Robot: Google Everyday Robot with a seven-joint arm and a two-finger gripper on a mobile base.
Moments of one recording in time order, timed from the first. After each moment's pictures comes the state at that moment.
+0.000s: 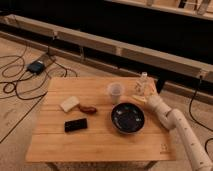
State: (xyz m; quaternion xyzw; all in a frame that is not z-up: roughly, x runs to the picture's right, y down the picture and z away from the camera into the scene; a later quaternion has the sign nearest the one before) arm 0.247 0.024 0.935 0.49 0.16 -0.73 0.44
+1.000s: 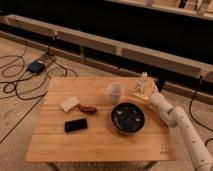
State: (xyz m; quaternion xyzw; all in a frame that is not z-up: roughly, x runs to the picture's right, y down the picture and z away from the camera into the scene) arm 0.268 -0.003 0.926 0.48 0.18 -0.75 0.42
